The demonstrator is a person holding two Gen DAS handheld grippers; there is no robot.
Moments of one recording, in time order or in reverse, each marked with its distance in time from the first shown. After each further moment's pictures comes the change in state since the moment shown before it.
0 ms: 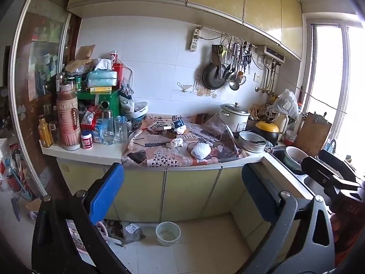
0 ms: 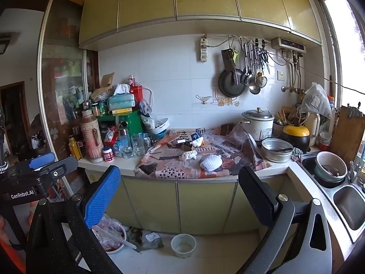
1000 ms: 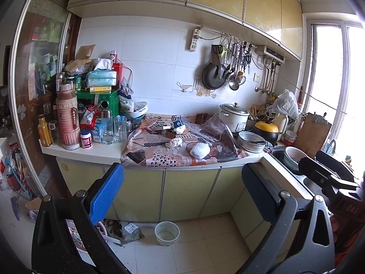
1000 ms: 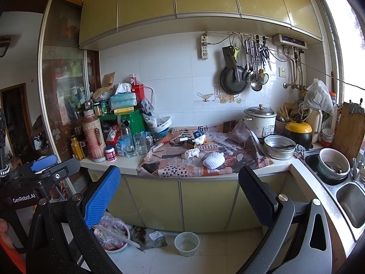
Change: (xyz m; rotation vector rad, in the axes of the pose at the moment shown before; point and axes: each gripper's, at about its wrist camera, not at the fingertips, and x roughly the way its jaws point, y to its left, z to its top) left arm -0.002 -0.002 -0.001 -0.002 -0.002 0.002; right arm 0.004 0.004 -0.002 0.017 0.020 0.013
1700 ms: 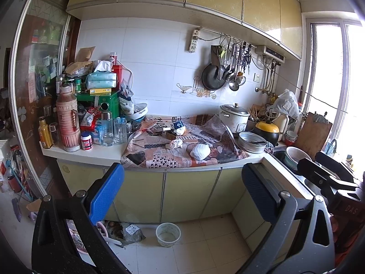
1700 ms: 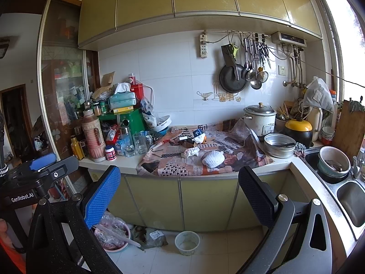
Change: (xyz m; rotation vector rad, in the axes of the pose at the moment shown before) left arm 0.000 -0.005 0.001 0.008 -0.005 0.006; right arm 0.000 -0.004 -0.002 0.005 0.001 0.003
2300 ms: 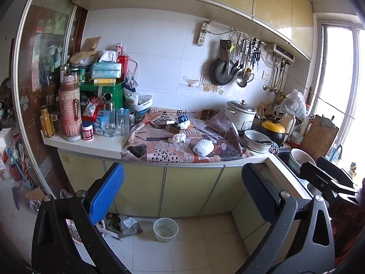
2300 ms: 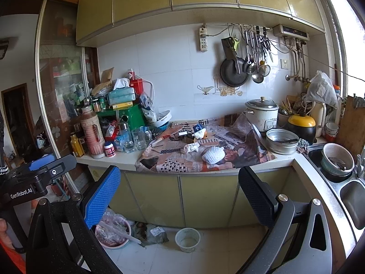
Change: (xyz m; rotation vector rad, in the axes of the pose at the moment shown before) left arm 0.028 -0.010 0.000 -0.055 0.047 0.046; right arm 0.021 -0.023 -0.002 0.021 0.047 0.028
